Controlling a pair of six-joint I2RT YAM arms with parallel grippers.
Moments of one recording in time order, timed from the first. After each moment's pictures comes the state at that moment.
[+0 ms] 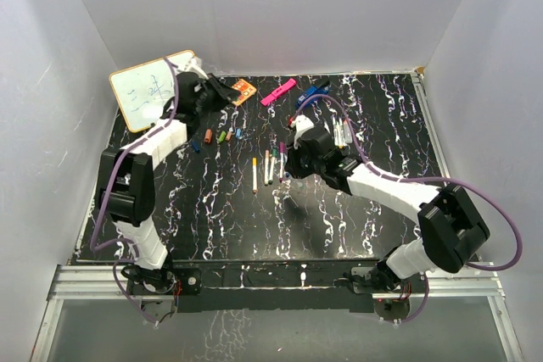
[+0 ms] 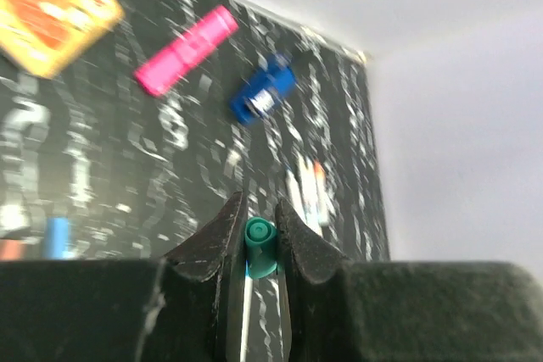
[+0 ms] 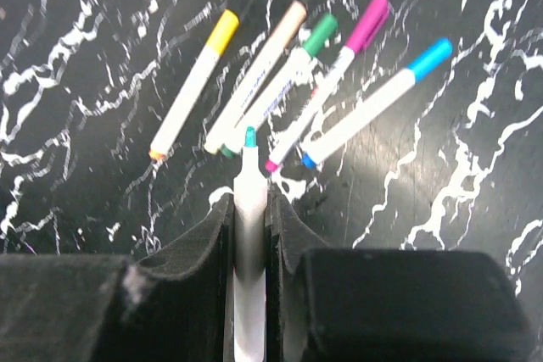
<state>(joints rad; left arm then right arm) -0.29 1.79 1.25 0.23 0.33 -0.83 0.66 1.43 0.90 -0.06 -0.03 0.22</state>
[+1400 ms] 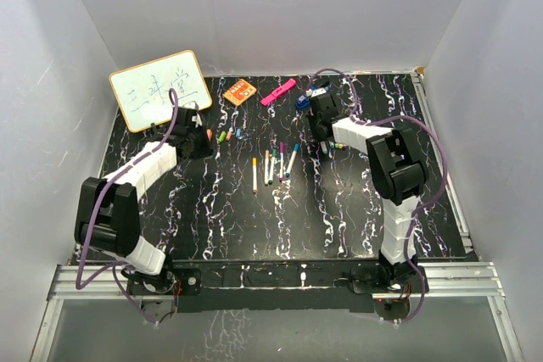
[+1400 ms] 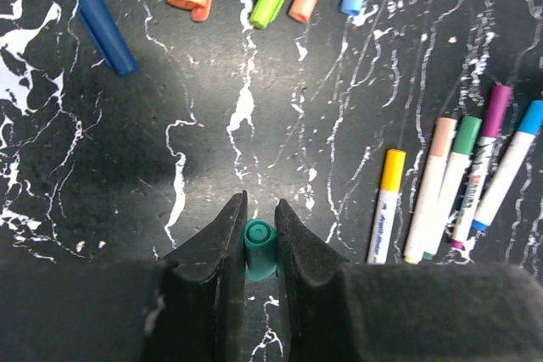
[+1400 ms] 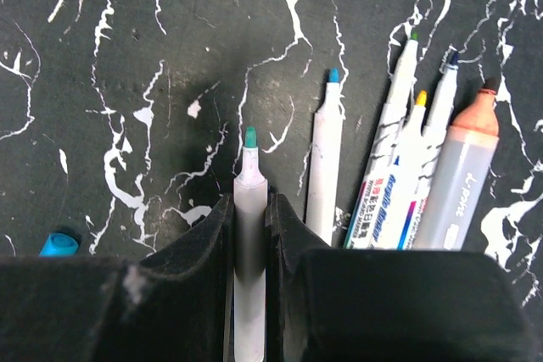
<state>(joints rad) -0.24 1.53 0.99 -0.32 0.04 -0.48 0.36 2.03 1.36 -0.19 0.21 0.03</state>
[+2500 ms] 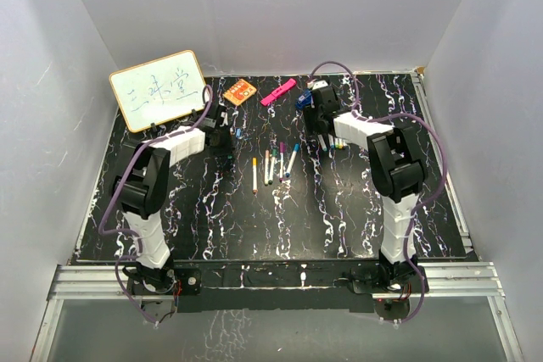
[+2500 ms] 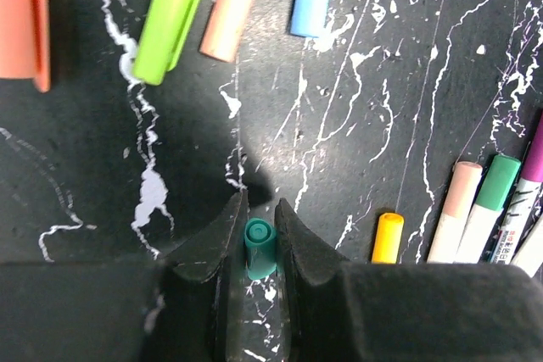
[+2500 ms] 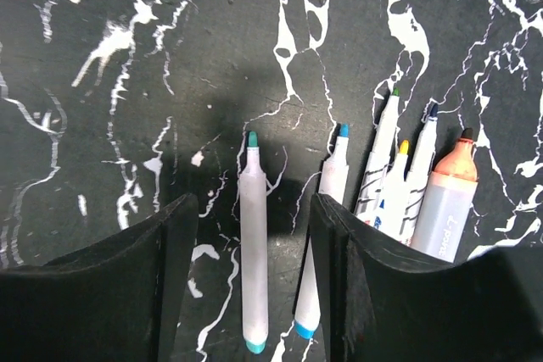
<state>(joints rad) -0.34 1.88 1.19 -0.32 0.01 -0.47 0.34 2.07 1.44 -0.18 0.18 0.03</state>
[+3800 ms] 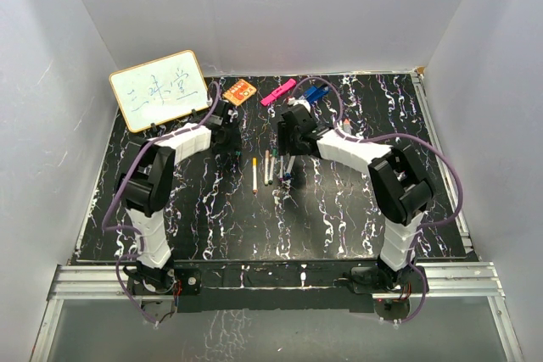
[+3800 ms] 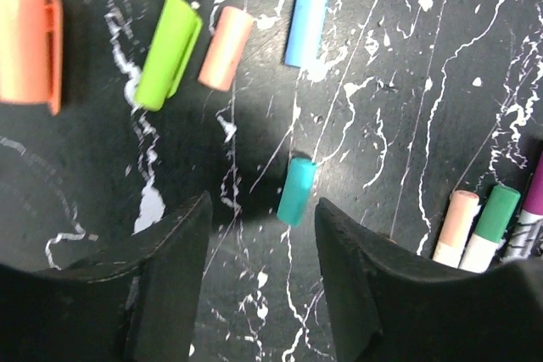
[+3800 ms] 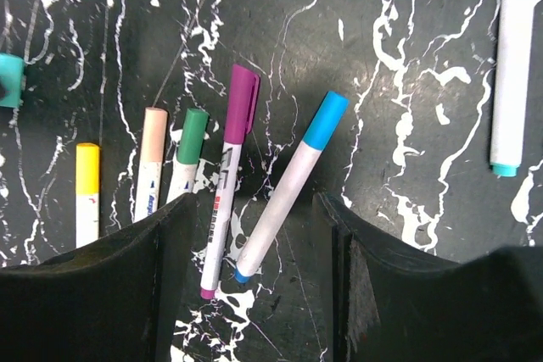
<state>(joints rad) -0.38 1.95 1.28 -0.34 -0.09 -0.47 0.59 1.85 1.29 -0.30 0.17 0.43</state>
